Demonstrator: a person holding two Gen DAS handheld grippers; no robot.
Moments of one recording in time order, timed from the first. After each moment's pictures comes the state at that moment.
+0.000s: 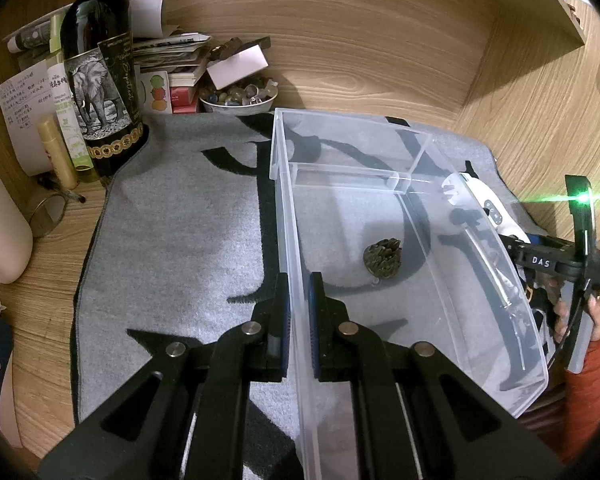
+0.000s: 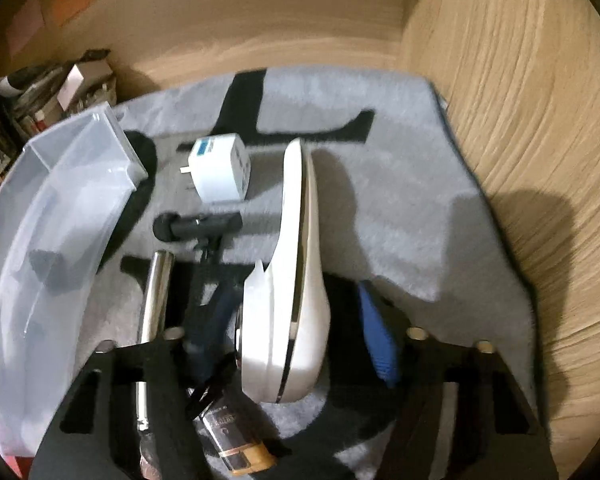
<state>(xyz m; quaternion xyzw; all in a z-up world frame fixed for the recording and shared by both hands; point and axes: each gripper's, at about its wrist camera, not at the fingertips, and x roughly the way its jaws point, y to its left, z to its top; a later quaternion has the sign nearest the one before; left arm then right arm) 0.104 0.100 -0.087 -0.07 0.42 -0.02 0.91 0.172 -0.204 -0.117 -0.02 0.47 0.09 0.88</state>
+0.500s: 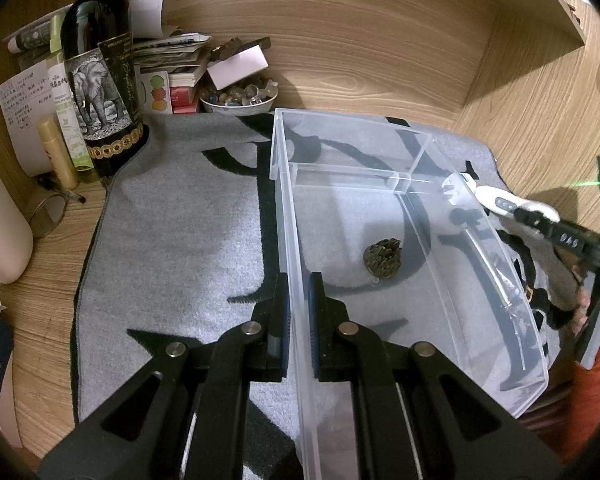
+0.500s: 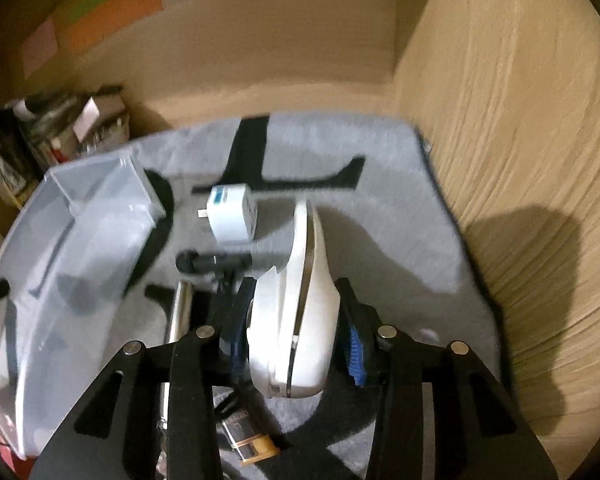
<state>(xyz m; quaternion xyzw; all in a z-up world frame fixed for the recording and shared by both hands) 0.104 0.100 -0.087 -0.07 0.42 -0.02 0.91 0.157 -0.209 -0.078 -0.01 0.41 0.09 0.91</state>
